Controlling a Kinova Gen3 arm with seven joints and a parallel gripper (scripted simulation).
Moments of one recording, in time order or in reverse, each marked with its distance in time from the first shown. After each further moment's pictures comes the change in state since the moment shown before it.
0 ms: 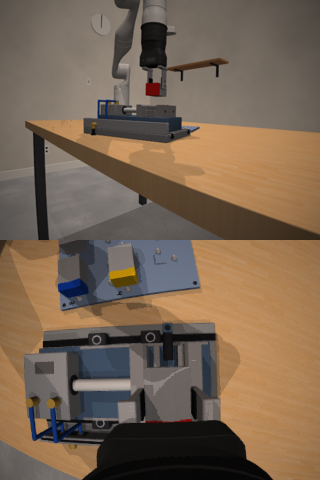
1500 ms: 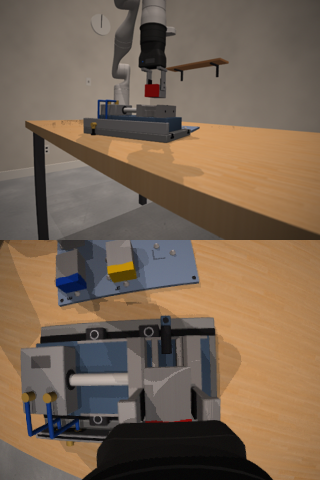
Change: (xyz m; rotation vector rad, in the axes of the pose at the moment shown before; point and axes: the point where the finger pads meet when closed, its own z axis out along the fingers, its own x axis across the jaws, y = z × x) arm 0.002 0.008 0.005 0.000 0.000 0.001
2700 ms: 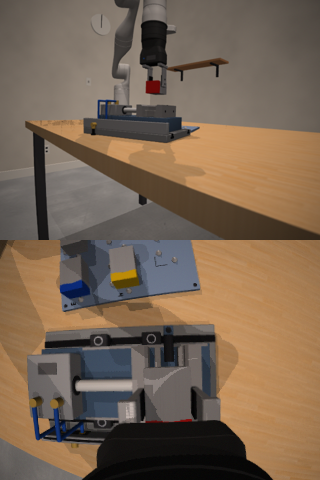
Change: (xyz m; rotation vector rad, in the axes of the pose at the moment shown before) arm -0.003 -0.010 -0.012 -0.009 0.005 -0.004
